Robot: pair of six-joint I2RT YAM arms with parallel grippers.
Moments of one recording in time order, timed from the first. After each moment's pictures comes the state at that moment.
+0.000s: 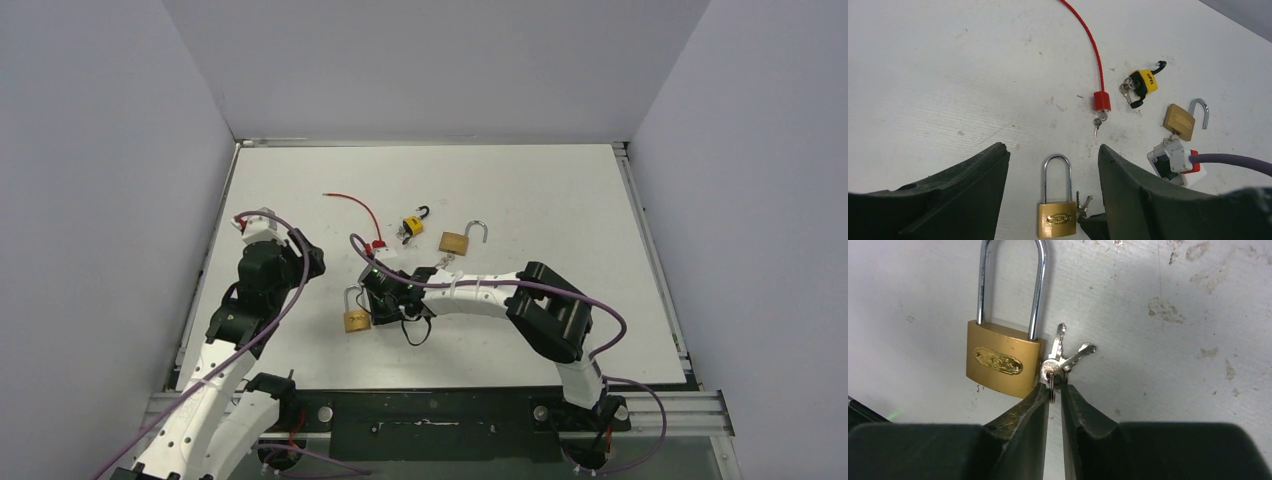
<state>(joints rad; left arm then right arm) -0.26 0.72 0.65 -0.38 -0.23 -0.55 1.10 1.99 1.35 -0.34 0.11 0.76</state>
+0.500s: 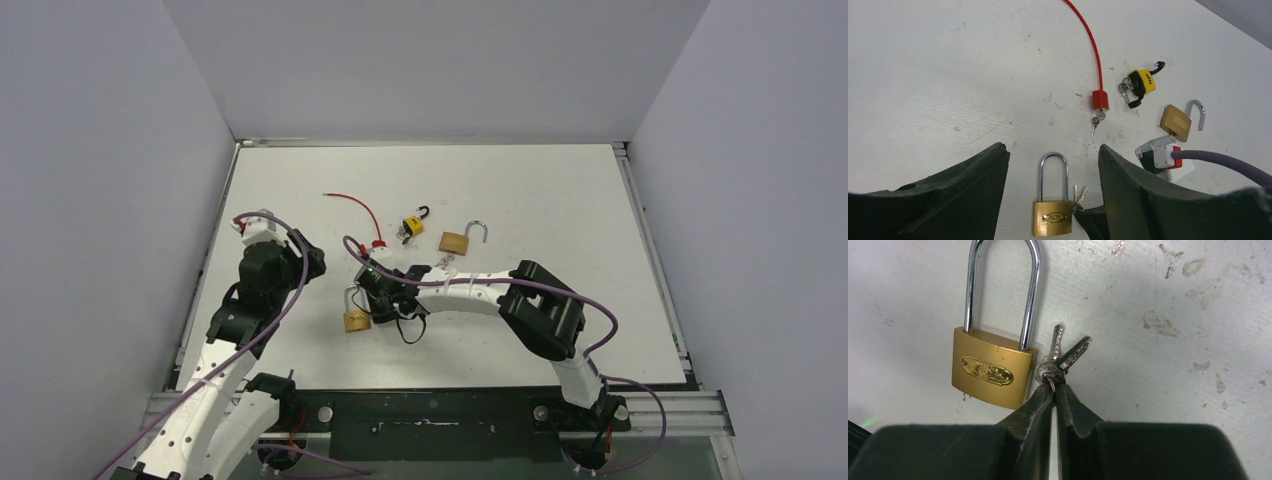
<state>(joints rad) -0.26 0.72 0.64 -0.38 -0.23 -0.58 1.11 2.04 1.40 -0.40 0.12 0.70</state>
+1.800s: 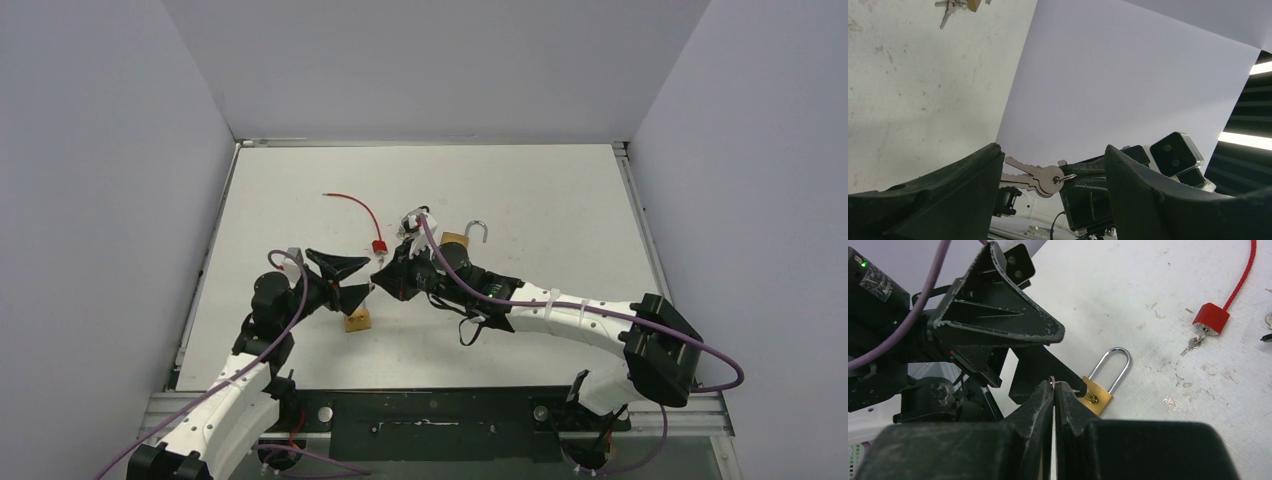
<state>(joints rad) -0.26 0.70 0.24 0.25 0.47 -1.70 1.03 1.44 0.92 0.27 -0.04 0.51</state>
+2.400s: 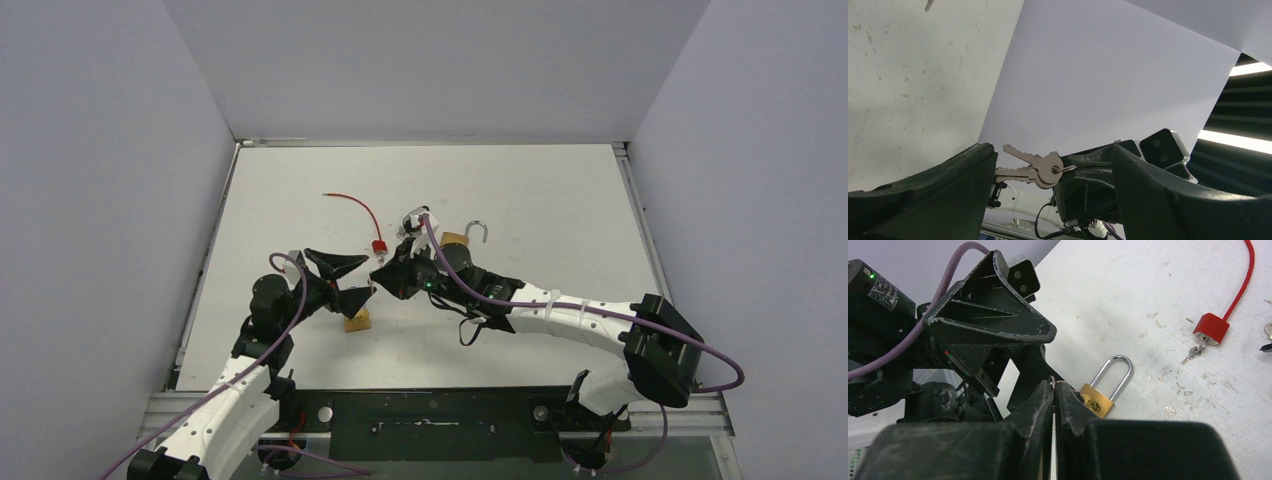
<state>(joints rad) -0.26 0.68 0.23 0.27 0.50 -1.80 1.03 1.44 0.90 0.33 -0.04 0.51</state>
